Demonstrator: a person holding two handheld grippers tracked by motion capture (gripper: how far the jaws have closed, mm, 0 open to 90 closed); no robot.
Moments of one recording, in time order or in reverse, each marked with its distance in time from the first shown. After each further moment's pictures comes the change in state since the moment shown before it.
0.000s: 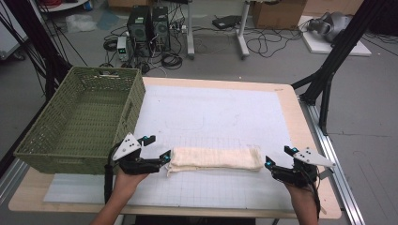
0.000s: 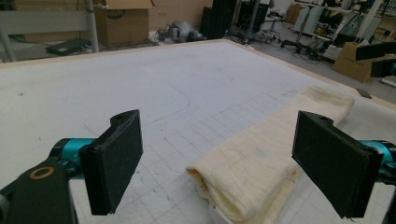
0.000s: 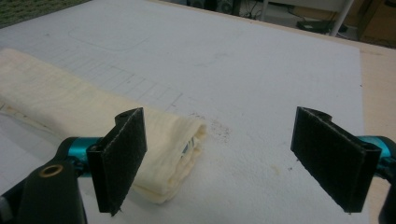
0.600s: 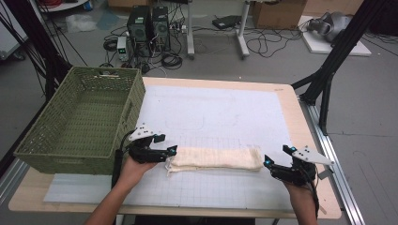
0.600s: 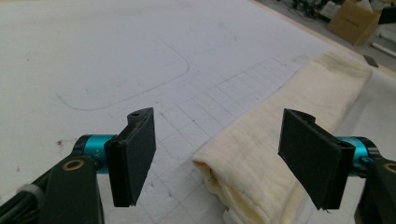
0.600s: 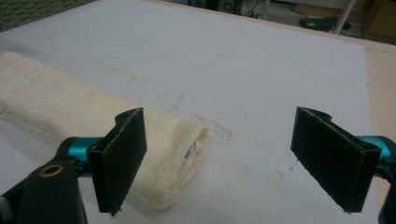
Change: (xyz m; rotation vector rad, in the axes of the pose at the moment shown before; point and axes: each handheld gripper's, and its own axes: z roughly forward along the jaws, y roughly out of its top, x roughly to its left) left arm 0.018 0.007 0.043 0.237 -0.063 -0.055; right arm 0.000 0.002 0.005 0.006 0.007 0.012
